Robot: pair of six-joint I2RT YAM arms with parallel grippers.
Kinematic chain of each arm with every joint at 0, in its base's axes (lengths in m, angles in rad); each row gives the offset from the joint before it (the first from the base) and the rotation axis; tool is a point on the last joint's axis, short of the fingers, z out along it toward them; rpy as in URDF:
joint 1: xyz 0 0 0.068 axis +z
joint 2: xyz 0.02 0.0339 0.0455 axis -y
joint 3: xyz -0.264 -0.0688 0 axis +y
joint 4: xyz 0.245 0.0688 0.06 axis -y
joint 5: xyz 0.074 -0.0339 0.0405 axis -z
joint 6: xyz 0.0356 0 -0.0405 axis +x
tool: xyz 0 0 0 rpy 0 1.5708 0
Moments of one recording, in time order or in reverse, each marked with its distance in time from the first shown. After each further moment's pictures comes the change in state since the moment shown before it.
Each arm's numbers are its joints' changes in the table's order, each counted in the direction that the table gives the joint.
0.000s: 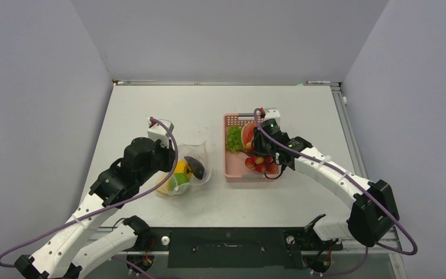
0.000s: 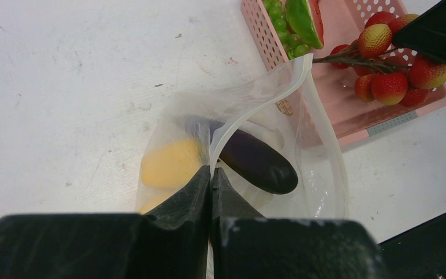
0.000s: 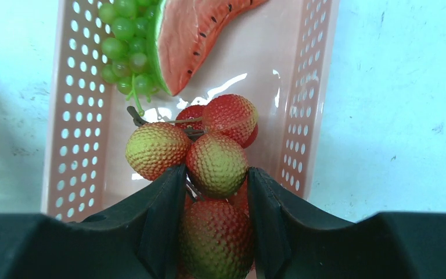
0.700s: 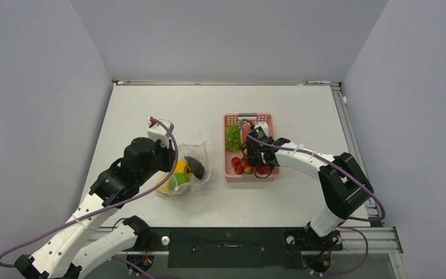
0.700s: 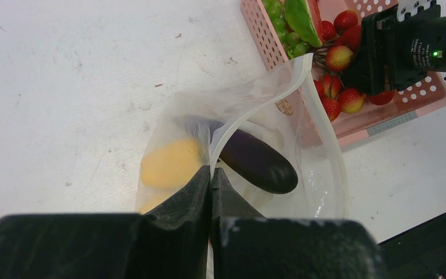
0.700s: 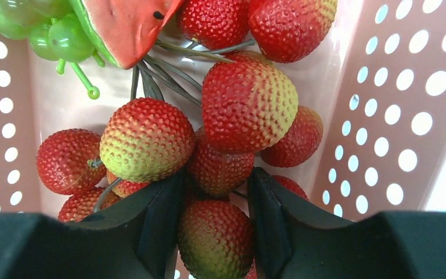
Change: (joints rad) left arm 0.000 0.000 0.000 0.000 0.000 0.000; right arm -0.008 -0.262 0.041 0.090 -0.066 0.020
